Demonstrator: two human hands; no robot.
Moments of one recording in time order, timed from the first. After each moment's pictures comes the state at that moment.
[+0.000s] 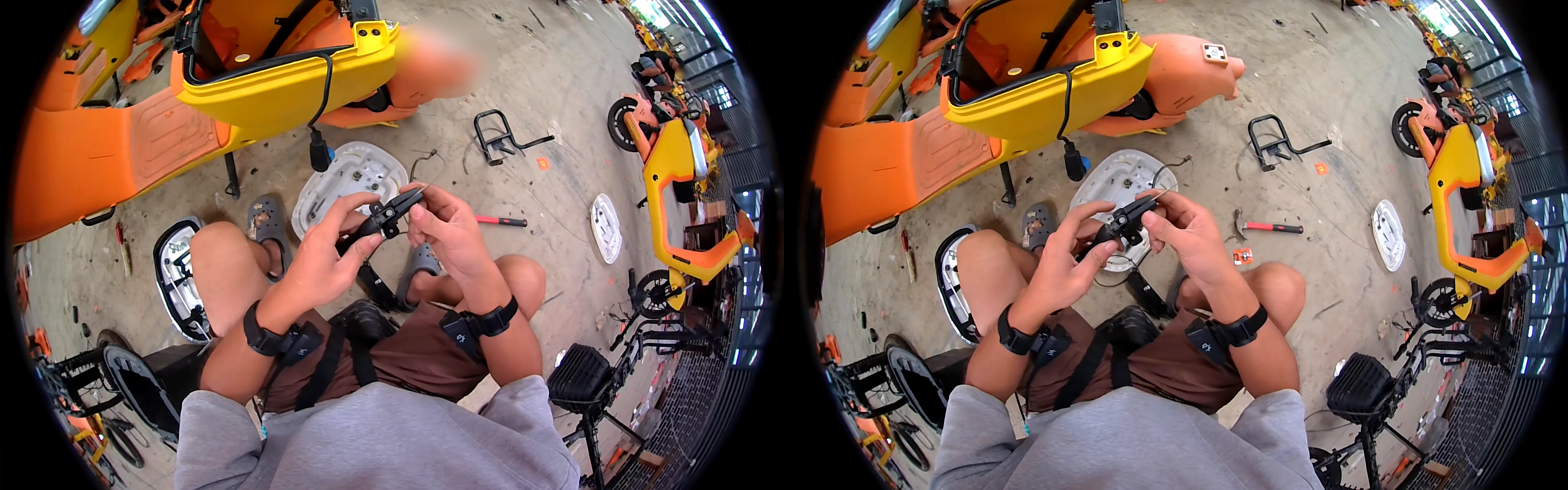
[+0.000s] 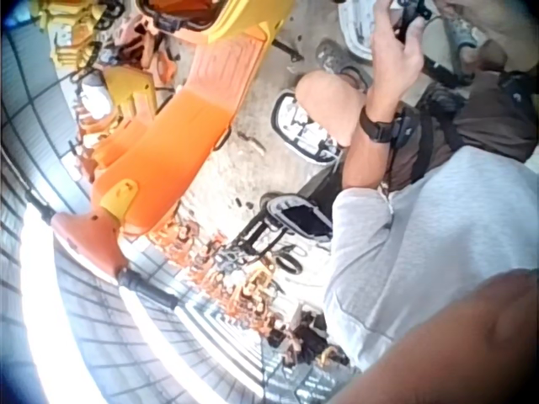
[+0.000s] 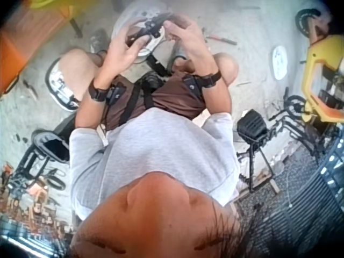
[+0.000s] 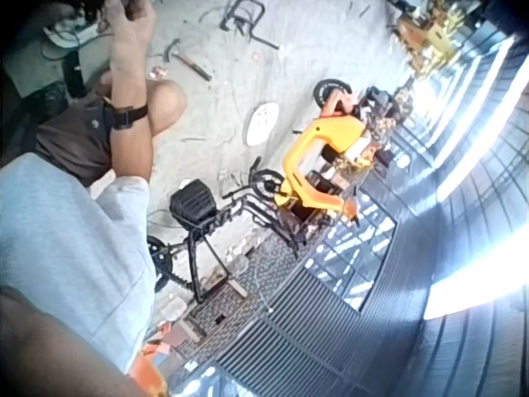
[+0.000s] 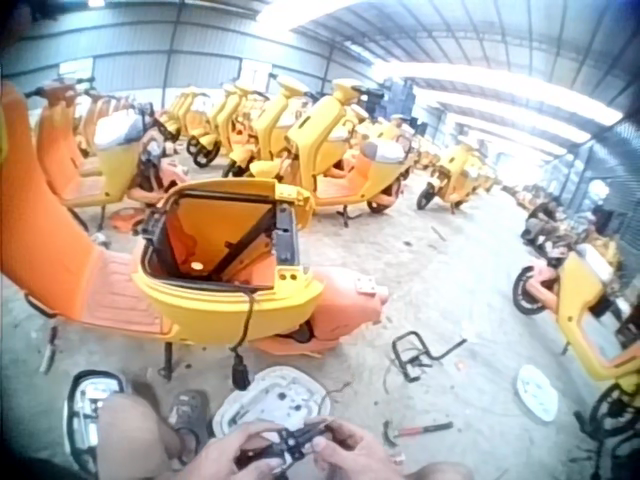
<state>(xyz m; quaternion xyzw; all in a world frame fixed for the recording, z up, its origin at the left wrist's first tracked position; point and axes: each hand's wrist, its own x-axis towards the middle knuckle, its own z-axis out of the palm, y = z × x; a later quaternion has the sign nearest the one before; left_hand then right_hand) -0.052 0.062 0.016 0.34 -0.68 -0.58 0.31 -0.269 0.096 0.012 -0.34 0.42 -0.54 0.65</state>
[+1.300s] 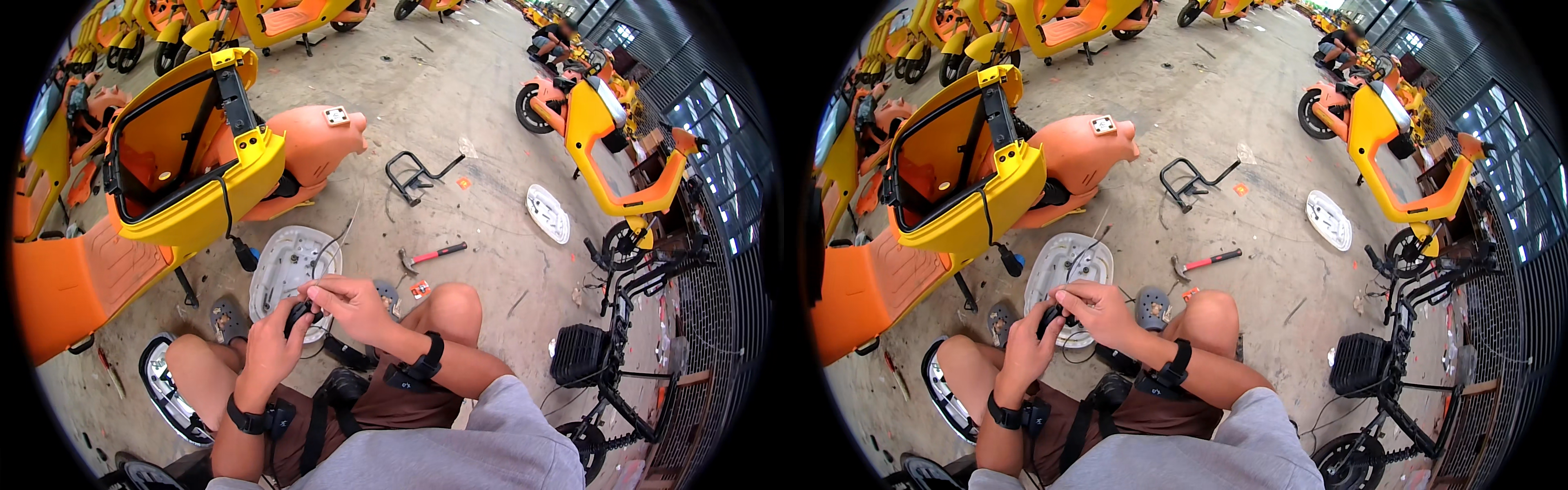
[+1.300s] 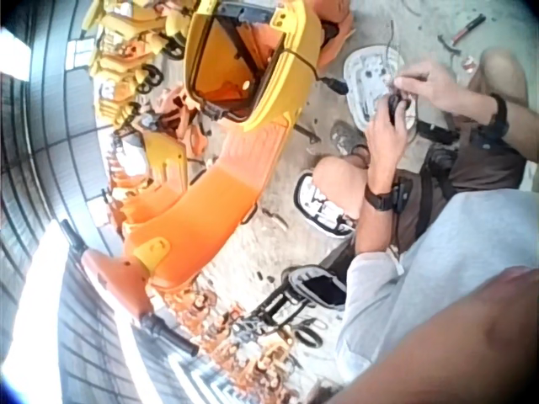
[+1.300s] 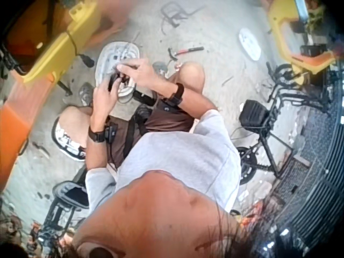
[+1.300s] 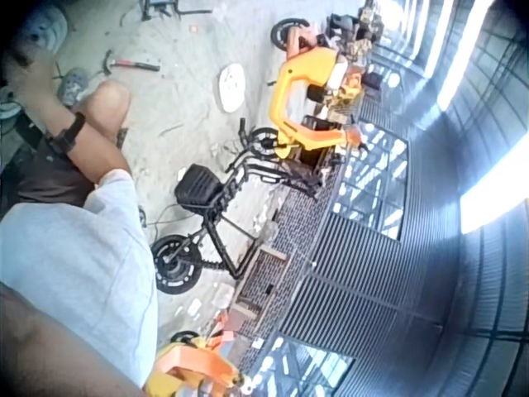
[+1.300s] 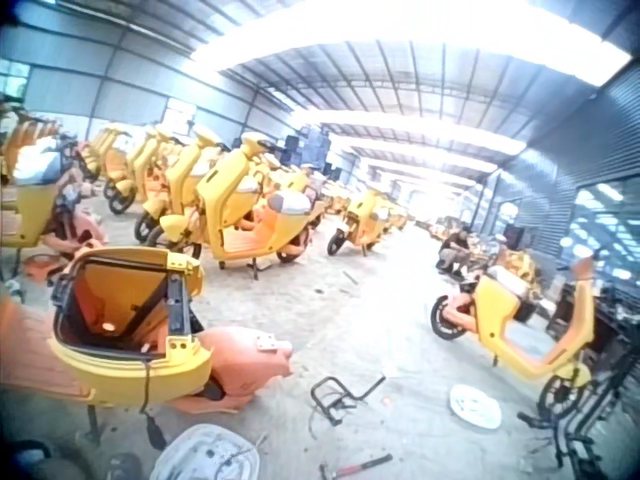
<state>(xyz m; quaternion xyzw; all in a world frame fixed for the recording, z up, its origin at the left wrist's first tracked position) -0.058 0.061 0.013 0.38 -0.78 -0.41 0.27 -0.236 0.104 0.004 -0.44 0.50 -0.56 0.48</state>
